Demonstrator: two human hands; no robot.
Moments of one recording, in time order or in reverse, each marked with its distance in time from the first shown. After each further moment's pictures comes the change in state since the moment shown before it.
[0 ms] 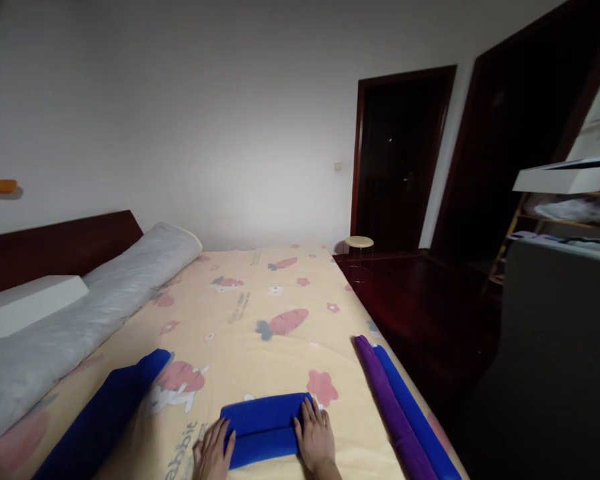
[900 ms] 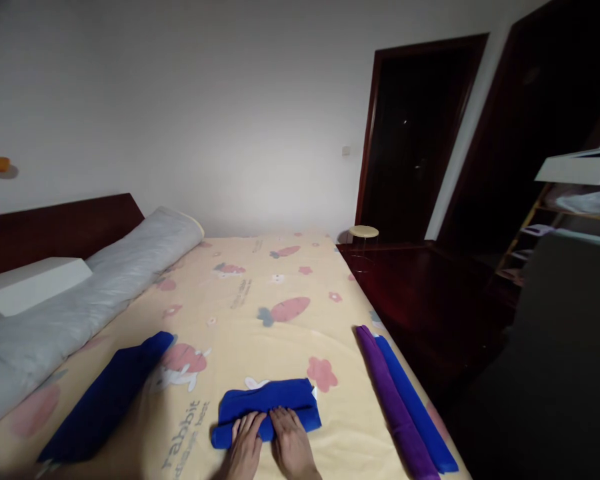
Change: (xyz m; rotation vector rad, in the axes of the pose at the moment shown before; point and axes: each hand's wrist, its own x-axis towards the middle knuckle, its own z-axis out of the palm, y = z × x) left_hand -0.032 0.050 0.027 -0.270 -0.101 0.284; right_hand -0.035 -0.046 0.019 0.175 -0.040 -0.462
